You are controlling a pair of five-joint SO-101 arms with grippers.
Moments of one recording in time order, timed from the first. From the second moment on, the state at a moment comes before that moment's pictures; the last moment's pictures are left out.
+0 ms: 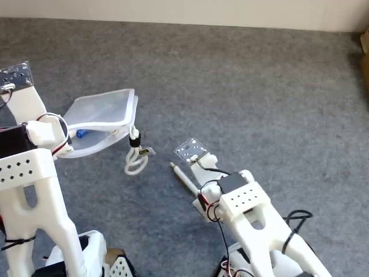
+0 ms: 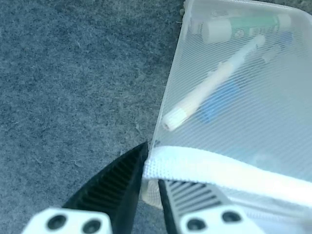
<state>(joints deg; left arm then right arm) -27.0 -31.1 20.6 86.1 10.2 -28.8 -39.5 65.0 61.8 17.3</state>
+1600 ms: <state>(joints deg) -27.0 -31.1 20.6 86.1 10.2 -40.9 -16.6 47.4 48.0 11.6</state>
